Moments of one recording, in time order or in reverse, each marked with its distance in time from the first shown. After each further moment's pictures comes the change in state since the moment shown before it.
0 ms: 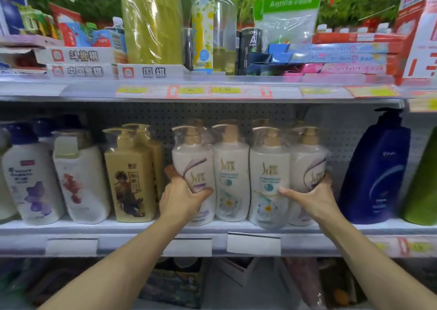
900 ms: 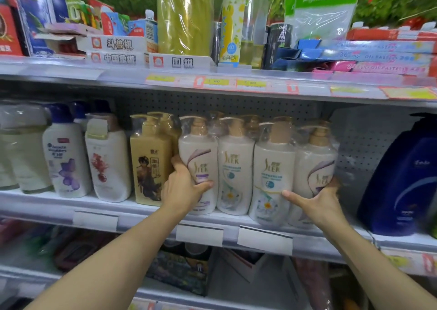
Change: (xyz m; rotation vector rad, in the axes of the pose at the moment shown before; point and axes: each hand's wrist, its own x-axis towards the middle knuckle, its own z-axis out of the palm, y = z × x) left_hand -0.007 -0.010 -0.024 0.097 0.027 -0.009; right_hand -0.009 0.000 0.021 -0.074 -0.067 -0.041
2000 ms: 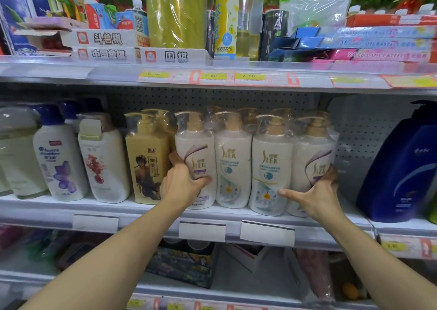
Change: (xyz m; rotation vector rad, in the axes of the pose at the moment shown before) left_hand 0.010 -0.002 -0.003 0.058 -0.047 -0.009; right_hand -0.004 -0.009 0.005 -0.147 0.000 -0.002
